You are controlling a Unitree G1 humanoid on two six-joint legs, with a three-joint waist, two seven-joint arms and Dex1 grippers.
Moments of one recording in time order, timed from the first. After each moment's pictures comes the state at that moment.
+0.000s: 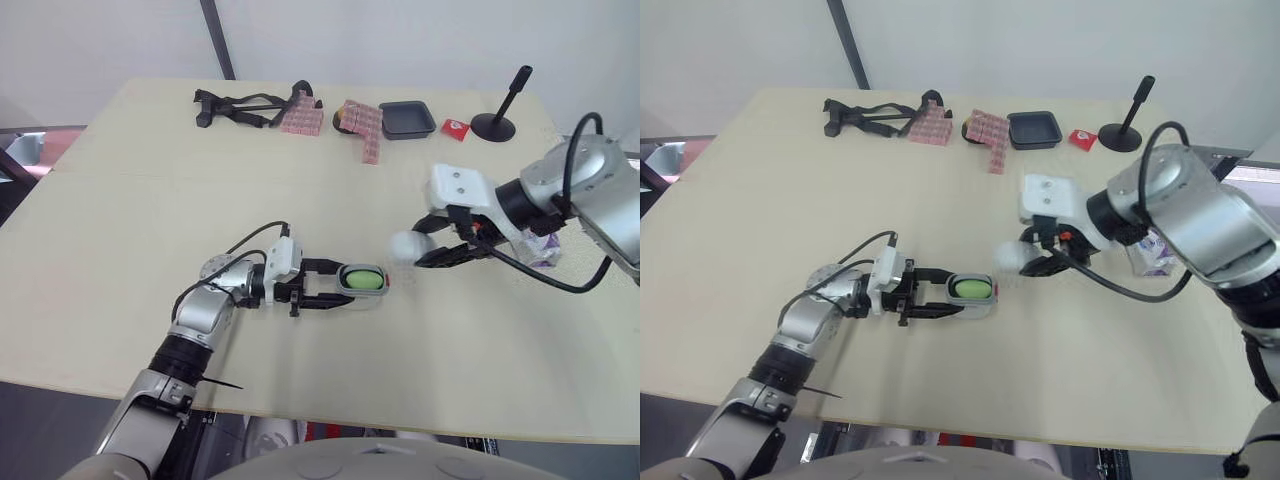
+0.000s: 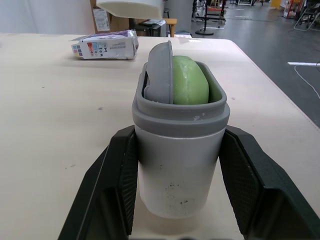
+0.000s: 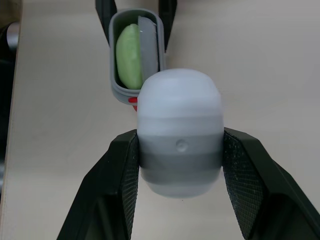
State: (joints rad) left arm -0.35 0.30 -0.25 0.21 -0.35 -0.11 -1.32; right arm -0.90 -1.00 0.43 -0.46 0.38 1.01 1.33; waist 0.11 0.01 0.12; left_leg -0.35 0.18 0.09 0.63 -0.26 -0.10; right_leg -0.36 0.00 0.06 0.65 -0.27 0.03
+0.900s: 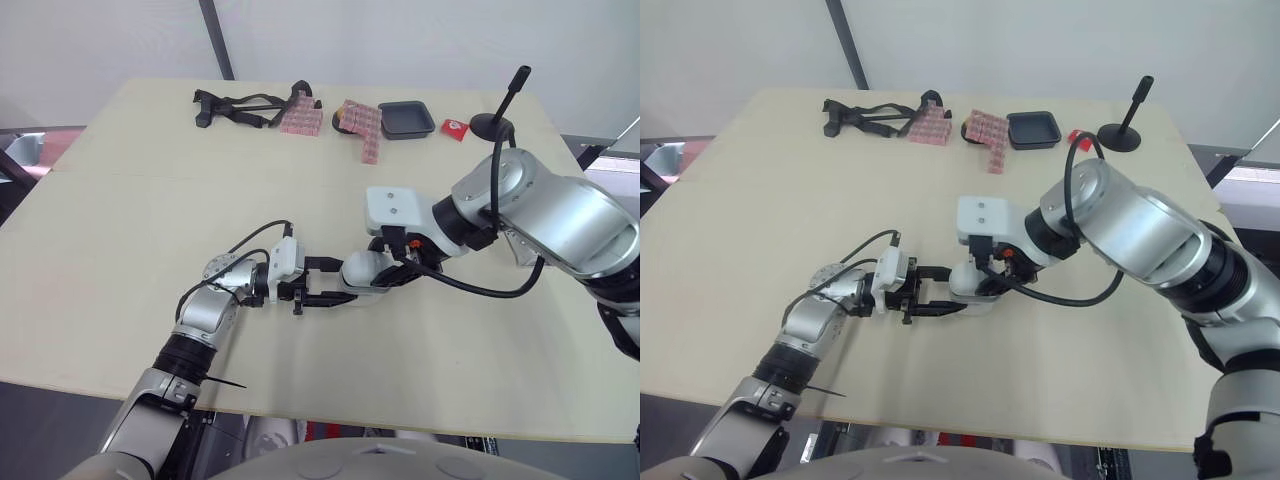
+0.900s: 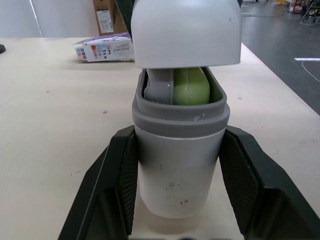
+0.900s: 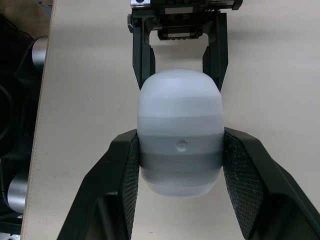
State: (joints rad) left arm -0.35 0.29 -0.25 0.22 -0.32 -0.14 -1.30; right arm -1.05 -0.80 0.59 -0.54 0.44 1.27 1.19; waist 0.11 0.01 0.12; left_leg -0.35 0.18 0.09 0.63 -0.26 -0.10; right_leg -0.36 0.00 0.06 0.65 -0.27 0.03
